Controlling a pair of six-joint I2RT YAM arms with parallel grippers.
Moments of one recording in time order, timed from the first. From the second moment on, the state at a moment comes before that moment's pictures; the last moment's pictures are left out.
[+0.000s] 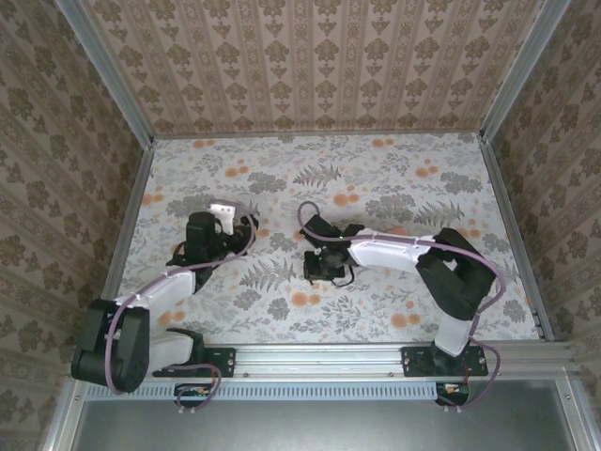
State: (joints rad) left arm -0.31 1.22 0.44 0.25 0.35 -0.23; right arm 0.81 1.76 1.08 -0.49 -0.14 0.82
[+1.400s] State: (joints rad) left arm -0.60 1.46 0.49 0.82 0.63 -0.08; right arm 0.67 1.29 0.81 0.11 -0.16 0.50
